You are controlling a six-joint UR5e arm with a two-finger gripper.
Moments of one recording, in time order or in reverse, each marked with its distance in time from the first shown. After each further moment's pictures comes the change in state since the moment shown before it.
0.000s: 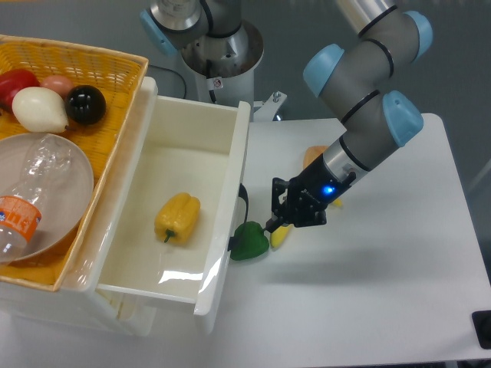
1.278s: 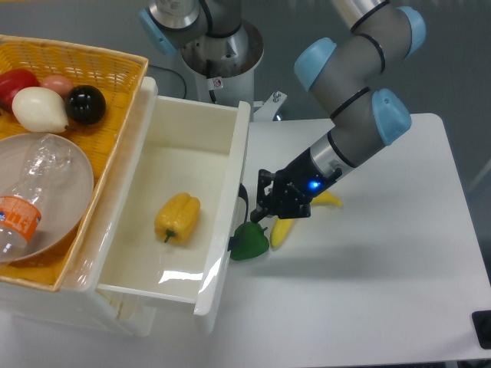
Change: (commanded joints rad) arm -0.021 0.034 -0.015 -0.084 -0.002 0.003
